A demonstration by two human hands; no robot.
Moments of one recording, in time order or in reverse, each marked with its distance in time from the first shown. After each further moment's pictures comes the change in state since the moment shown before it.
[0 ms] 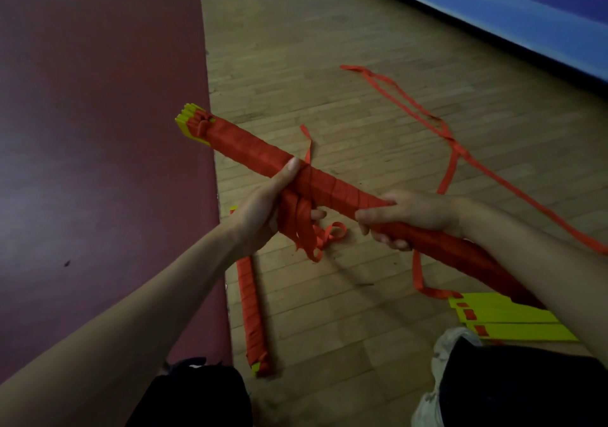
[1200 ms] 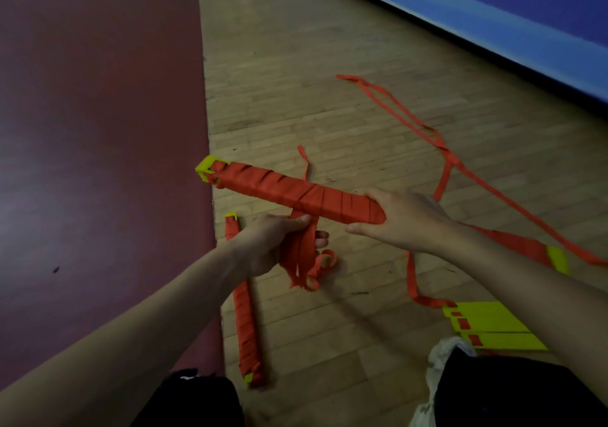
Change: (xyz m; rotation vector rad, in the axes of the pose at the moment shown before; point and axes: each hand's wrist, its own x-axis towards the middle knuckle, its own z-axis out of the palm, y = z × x) left_hand -0.003 -0.007 0.018 -0.181 0.112 -0.343; right_hand 0.000 -0.013 0.009 -0.989 0.550 -0.083
